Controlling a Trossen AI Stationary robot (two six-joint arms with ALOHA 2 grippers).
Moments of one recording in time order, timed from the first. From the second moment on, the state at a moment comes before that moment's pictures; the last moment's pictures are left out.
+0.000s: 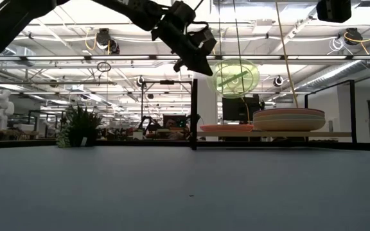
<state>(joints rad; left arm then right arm) 0.49 2.04 1.88 -0.34 -0.03 -0.03 0.44 0.98 0.92 -0.55 0.48 1.22</state>
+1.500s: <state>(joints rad) 0.42 2.03 1.87 -0.53 0.11 -0.58 -0.24 0.80 0.79 -0.66 0.47 1.23</state>
